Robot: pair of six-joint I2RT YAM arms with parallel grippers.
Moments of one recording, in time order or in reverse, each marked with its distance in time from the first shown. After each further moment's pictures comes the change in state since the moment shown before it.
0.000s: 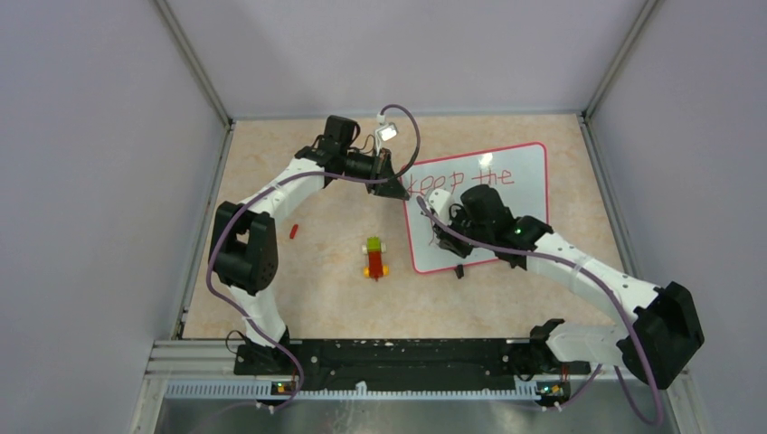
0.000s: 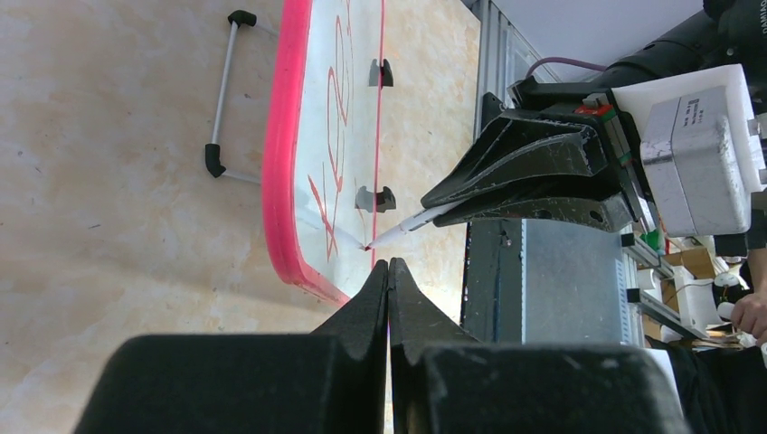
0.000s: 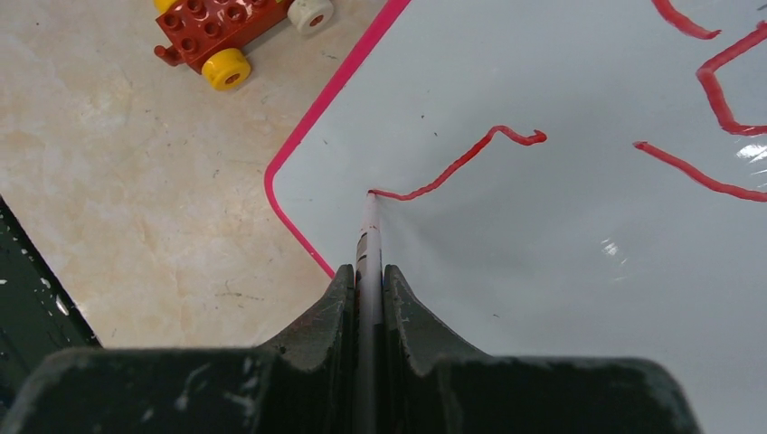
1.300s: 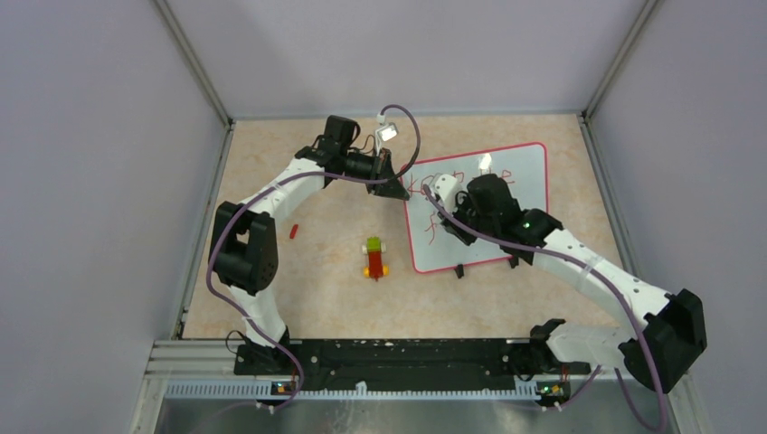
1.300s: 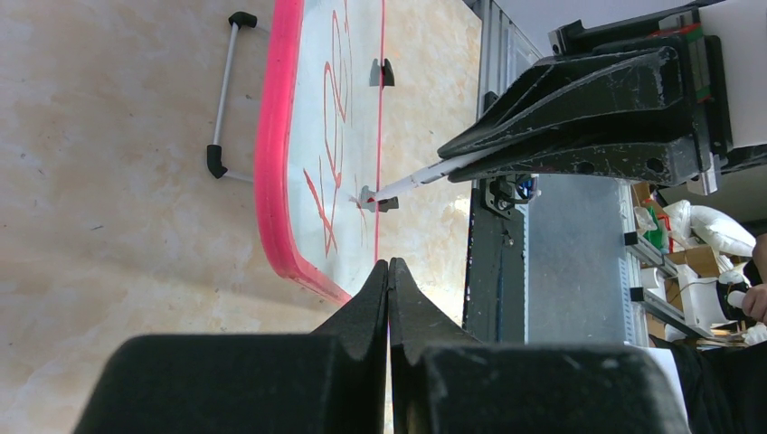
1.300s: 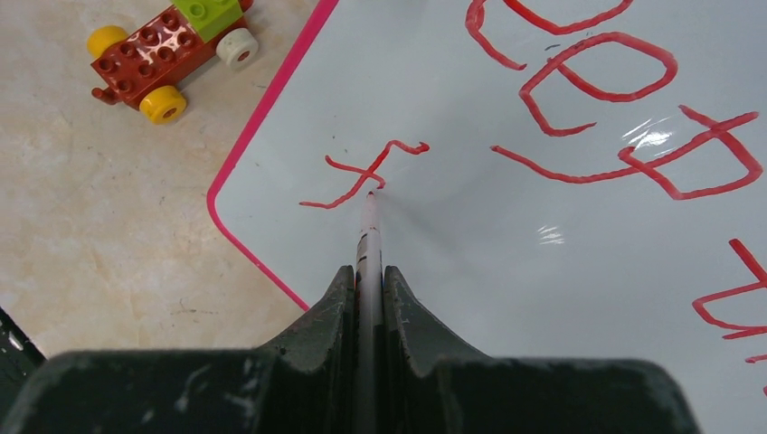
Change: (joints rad) left arm -0.001 0.000 0.000 0.000 -0.001 0.009; right arm -0.024 -0.019 0.086 -0.037 0.107 -0.011
